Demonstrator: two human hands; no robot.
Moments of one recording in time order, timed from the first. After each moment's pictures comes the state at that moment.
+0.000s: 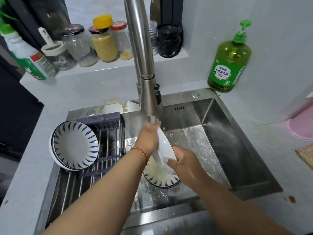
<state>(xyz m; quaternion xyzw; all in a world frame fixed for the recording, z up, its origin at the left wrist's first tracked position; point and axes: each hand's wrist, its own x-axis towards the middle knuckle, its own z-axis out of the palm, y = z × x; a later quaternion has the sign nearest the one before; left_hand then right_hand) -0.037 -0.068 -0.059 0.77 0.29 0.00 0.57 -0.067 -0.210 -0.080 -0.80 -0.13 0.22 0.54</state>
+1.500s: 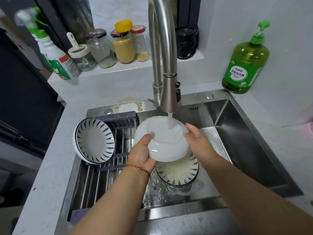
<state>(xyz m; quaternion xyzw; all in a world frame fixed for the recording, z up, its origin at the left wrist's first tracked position) -0.096 -0.037 -0.067 0.30 0.33 0.03 0.90 -0.027 -0.184 -0.073 -0.75 -0.01 0.23 0.62</state>
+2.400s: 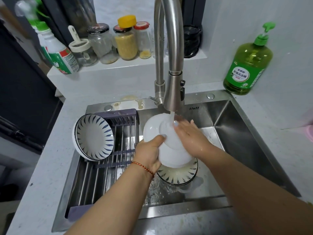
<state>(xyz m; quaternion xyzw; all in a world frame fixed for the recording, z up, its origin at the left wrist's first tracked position) -0.097 -0.051 -0.060 0.41 0.39 0.05 0.82 -0.022 -0.167 -0.046 -0.89 -0.27 0.18 0.32</state>
